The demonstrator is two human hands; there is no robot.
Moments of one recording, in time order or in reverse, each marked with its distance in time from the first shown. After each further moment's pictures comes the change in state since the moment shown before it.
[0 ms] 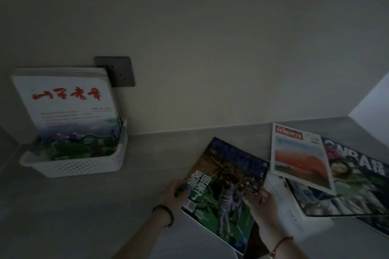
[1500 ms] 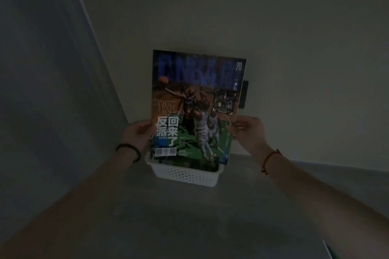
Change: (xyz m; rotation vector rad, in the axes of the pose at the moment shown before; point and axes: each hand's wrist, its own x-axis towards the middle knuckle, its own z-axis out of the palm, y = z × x) left_hand -0.043 0.030 -0.363 -0.333 0.785 0.251; right_hand -0.140 -0.216 0.264 -0.041 -0.435 -0.904
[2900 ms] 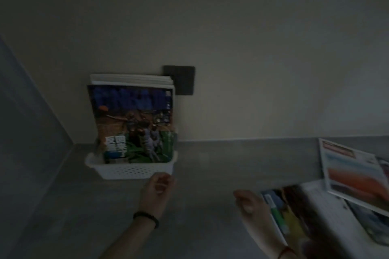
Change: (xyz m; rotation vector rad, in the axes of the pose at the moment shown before) left_hand -0.128 -0.099 0.108 0.083 -0.351 -0.069; right_hand -0.167 0.152 -0.091 -0.382 0.125 0.120
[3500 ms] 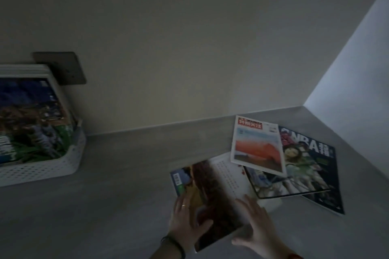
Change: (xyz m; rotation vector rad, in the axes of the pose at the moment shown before) left_hand -0.157 -0.011 0.269 0.488 -0.440 0.377; right_hand -0.063 0.180 -0.215 -0.594 -0.442 0.126
